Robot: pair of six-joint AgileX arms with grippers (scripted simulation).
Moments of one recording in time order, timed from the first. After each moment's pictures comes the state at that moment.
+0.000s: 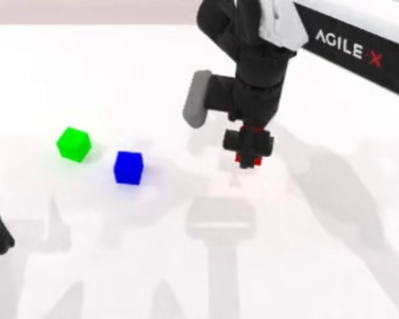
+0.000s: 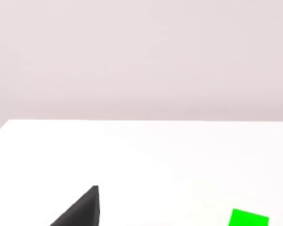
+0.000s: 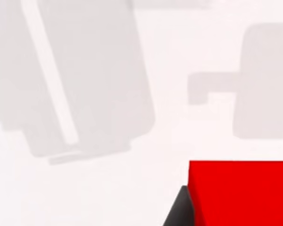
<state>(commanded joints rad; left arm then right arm) 0.00 0.00 0.00 0.00 0.00 0.00 0.60 2.34 2.10 -1.31 -0.01 -0.75</state>
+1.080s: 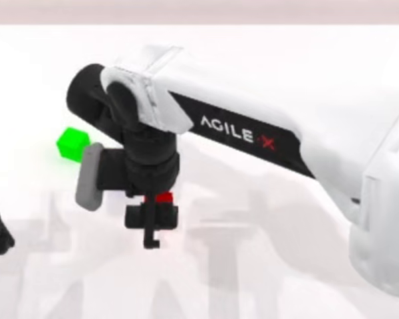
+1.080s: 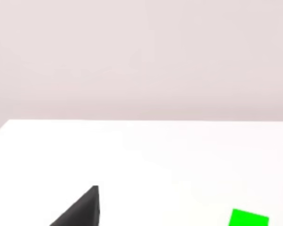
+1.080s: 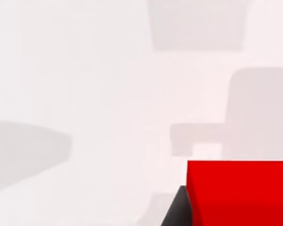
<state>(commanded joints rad) 0.00 0.00 0.00 0.00 0.00 0.00 0.91 2.46 2.22 -1.31 -0.01 -0.64</state>
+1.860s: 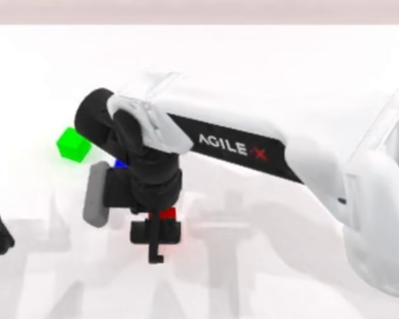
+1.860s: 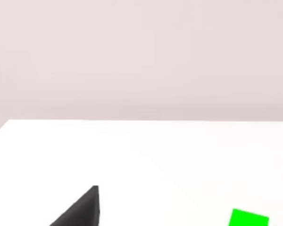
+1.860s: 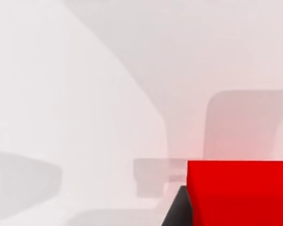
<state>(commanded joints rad) 0.00 0.00 0.00 0.00 0.00 0.00 0.92 2.46 2.10 -1.19 -0.01 -0.64</state>
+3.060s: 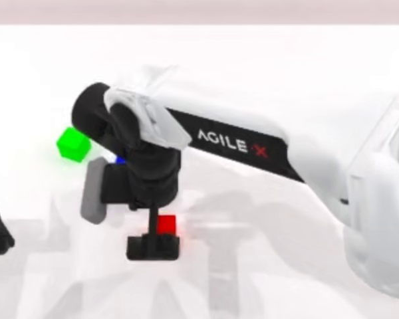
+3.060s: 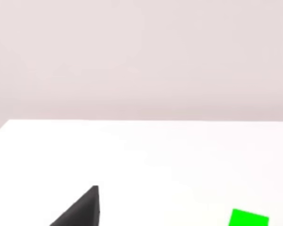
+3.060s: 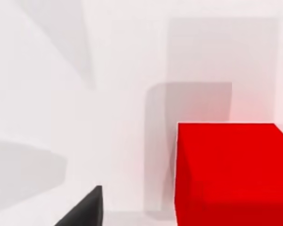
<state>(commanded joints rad) 0.00 0.00 0.00 0.00 0.00 0.00 0.92 2.46 2.14 -1.23 -0.01 -0.64</state>
